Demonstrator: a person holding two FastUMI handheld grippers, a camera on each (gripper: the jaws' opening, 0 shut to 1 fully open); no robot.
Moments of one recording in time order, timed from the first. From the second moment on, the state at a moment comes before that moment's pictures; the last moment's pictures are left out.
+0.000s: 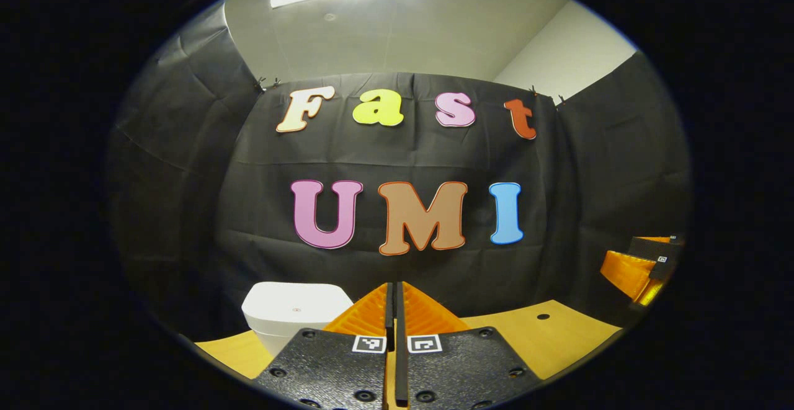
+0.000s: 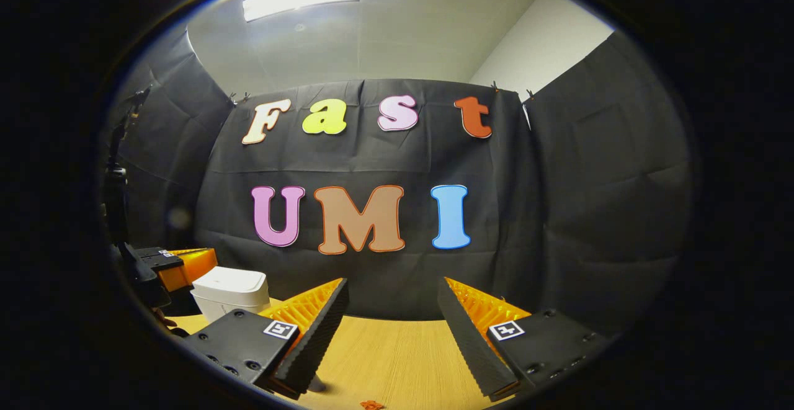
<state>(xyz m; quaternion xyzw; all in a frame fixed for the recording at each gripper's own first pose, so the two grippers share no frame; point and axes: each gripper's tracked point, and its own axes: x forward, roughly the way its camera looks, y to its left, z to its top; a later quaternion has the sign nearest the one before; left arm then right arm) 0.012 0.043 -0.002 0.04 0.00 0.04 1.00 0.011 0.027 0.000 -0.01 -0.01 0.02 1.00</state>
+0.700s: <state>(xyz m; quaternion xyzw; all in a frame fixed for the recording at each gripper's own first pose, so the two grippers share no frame) 0.087 0.174 -0.024 0.09 0.03 0.12 0.99 0.007 0.042 -0.010 -0.03 0.01 -0.01 1.00</state>
